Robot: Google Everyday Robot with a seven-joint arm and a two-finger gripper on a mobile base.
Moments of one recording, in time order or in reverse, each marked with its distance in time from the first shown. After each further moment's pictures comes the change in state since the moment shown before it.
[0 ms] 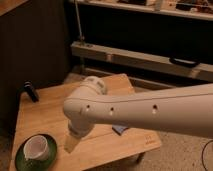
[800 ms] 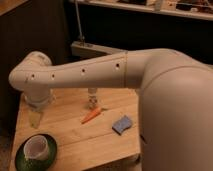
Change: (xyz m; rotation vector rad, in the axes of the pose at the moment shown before) arm -0.190 -0.022 0.026 0.006 -0.003 -0.235
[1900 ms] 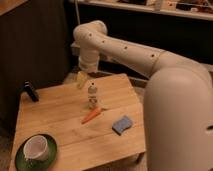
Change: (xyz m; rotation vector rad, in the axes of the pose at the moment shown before) arm 0.148 -0.216 -0.041 0.018 0.037 0.239
